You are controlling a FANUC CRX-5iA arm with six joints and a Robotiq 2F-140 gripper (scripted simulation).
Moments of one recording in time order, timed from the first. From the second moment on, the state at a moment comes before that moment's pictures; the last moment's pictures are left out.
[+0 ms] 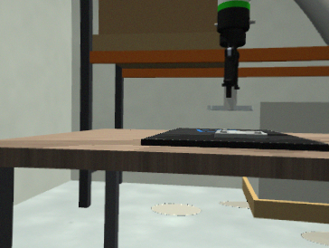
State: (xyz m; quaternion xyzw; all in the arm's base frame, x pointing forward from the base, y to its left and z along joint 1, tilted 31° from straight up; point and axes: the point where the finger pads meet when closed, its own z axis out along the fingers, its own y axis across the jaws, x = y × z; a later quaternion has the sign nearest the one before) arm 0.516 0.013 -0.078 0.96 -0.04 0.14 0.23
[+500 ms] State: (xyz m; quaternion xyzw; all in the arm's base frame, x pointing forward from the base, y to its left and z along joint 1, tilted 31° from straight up) arm 0.508 0.051 -0.098 0.96 -0.04 0.14 0.23
